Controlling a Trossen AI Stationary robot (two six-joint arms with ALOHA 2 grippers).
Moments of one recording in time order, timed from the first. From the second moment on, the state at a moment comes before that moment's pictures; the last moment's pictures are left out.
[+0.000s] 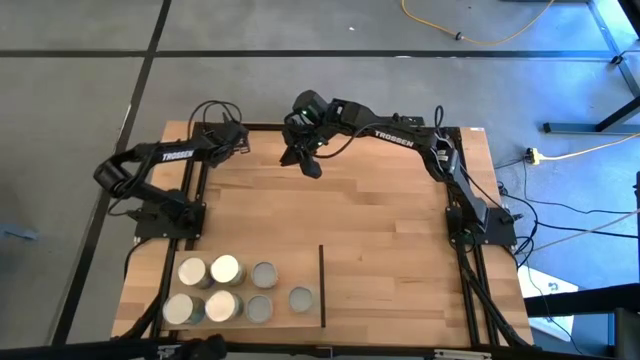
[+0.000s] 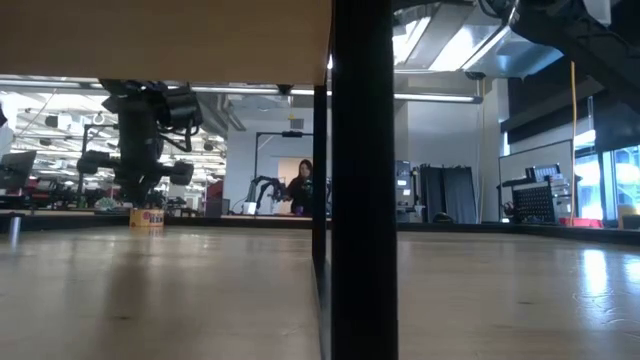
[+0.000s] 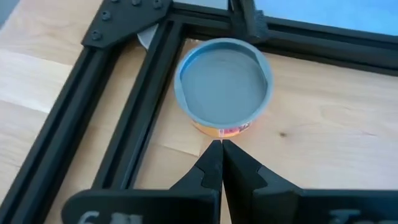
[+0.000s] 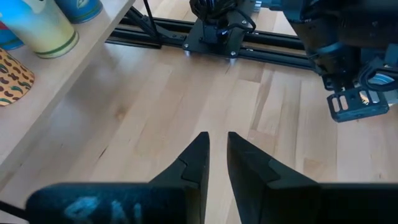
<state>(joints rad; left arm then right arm) 0.90 1.36 0.58 -0.34 -0.57 -0.83 -0.34 2.24 2.27 -0.78 -0.59 -0.37</state>
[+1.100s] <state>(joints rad) 0.90 1.49 0.58 -0.30 -0.61 -0.91 -0.42 2.24 2.27 -0.79 -0.59 -0.33</state>
